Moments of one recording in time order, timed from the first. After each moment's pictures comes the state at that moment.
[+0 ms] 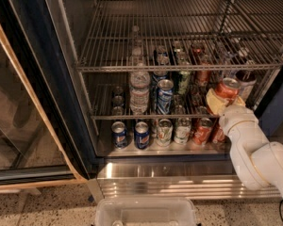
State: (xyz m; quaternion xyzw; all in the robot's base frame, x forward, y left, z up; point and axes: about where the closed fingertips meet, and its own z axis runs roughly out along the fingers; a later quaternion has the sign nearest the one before) arm 0.615 -0.278 0.794 0.03 0.70 0.08 0.71
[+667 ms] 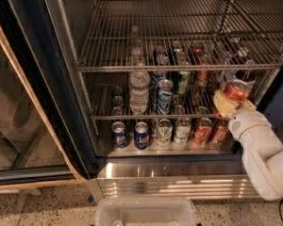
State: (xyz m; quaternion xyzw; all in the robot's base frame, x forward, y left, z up) arm 0.586 -0.290 0.810 0.05 0.70 0.12 0.70
